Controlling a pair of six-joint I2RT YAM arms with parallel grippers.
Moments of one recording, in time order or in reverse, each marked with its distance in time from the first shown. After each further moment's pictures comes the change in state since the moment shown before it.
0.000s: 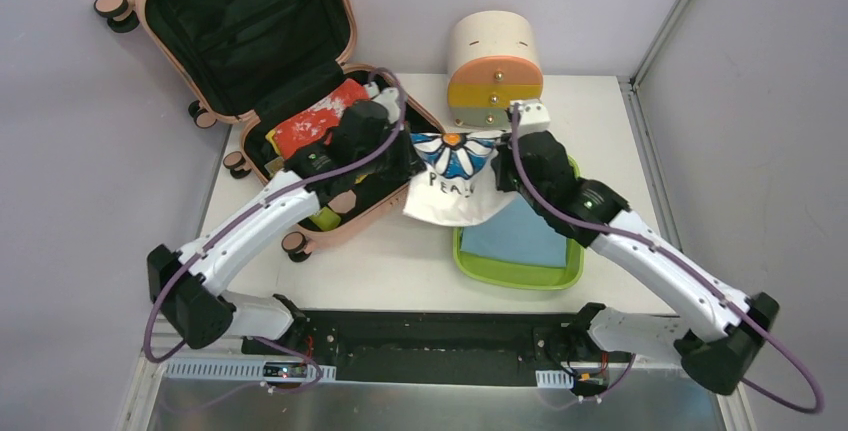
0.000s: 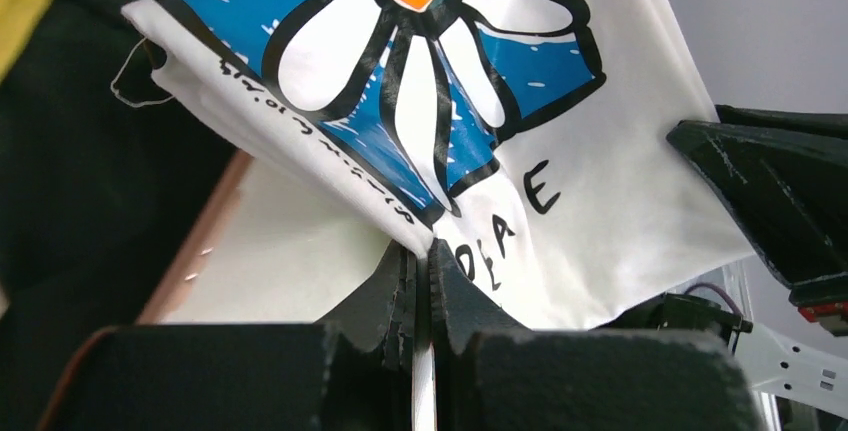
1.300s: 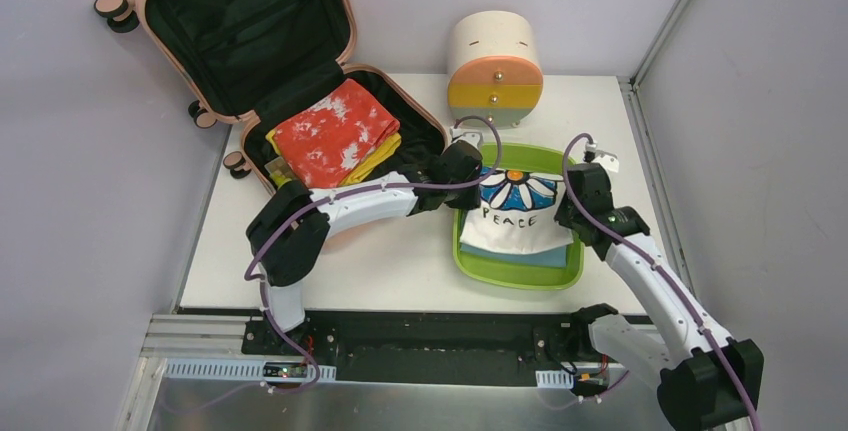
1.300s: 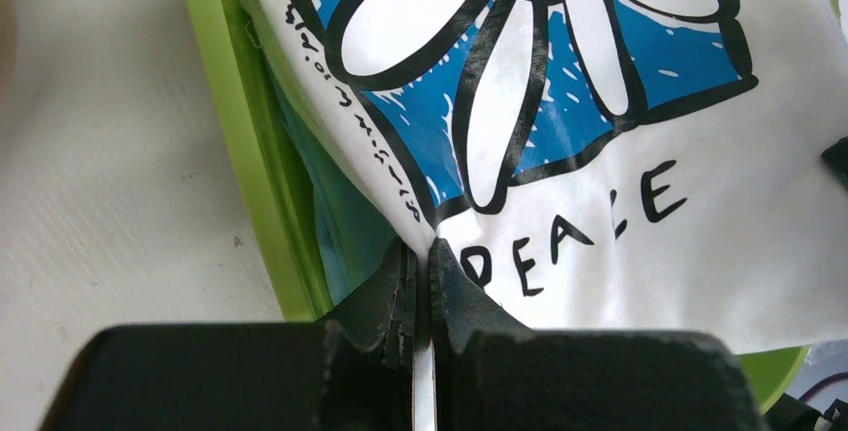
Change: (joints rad) left arm -0.266 0.549 0.076 0.287 -0.148 -0.054; right arm -0.483 -0.213 -0.439 -0.121 -0.030 0.151
